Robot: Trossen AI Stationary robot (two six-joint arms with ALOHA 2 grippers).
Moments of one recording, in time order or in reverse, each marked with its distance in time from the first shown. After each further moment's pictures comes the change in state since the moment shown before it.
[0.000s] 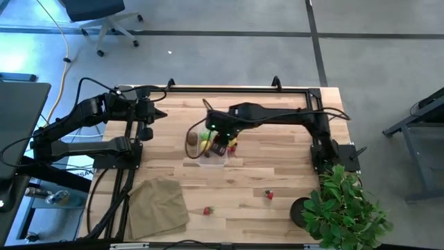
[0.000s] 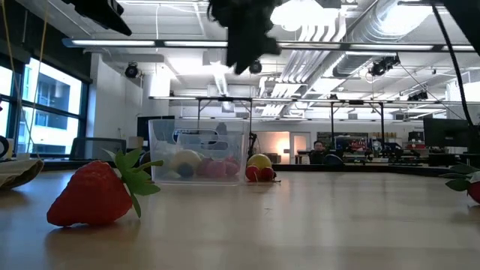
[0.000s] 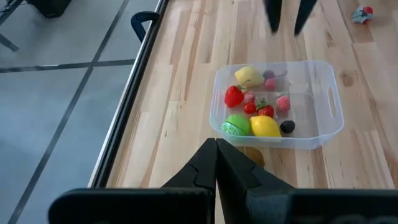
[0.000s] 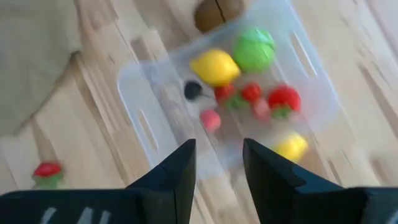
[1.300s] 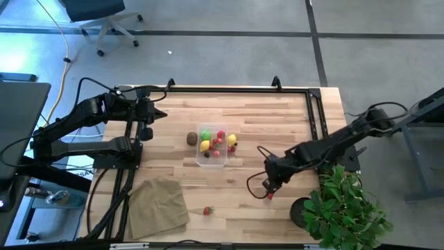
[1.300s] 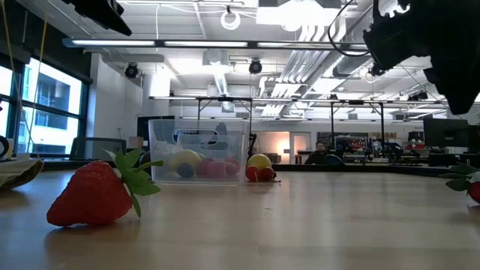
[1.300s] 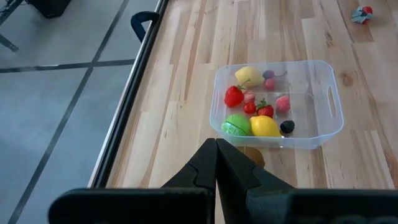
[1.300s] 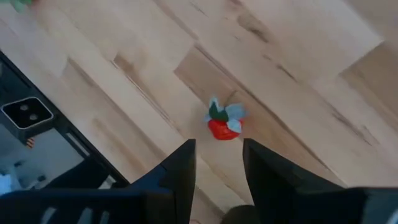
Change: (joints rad) left arm 0.000 0.000 0.000 0.000 0.000 0.000; right arm 0.410 -0.696 -1.186 0.476 -0.202 0.842
